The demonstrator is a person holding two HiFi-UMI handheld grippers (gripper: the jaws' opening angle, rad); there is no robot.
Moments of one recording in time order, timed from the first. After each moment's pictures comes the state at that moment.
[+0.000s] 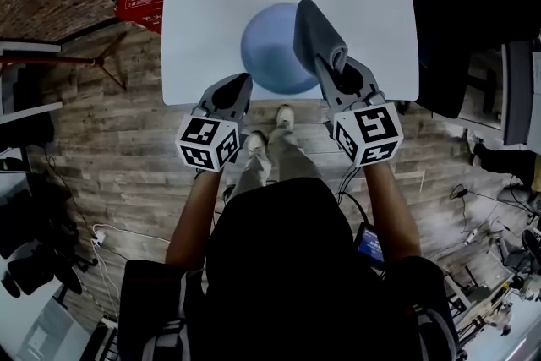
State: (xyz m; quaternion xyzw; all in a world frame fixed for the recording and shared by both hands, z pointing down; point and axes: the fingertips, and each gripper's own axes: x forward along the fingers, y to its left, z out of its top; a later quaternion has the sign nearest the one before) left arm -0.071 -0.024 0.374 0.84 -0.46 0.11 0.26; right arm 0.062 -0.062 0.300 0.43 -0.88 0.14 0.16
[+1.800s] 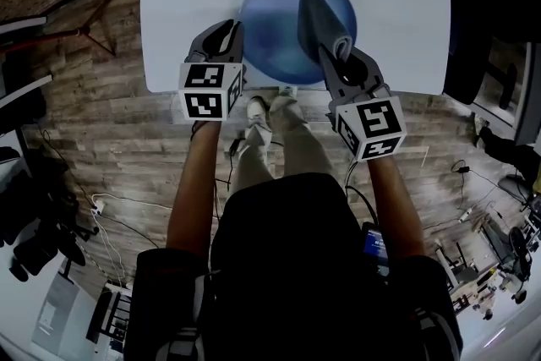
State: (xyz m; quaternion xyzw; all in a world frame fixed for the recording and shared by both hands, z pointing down) left arm -0.104 -0.103 0.482 0.79 -0.51 0.23 0.26; right arm 0.055 -0.073 0.414 0.41 -0.86 0.20 0.22
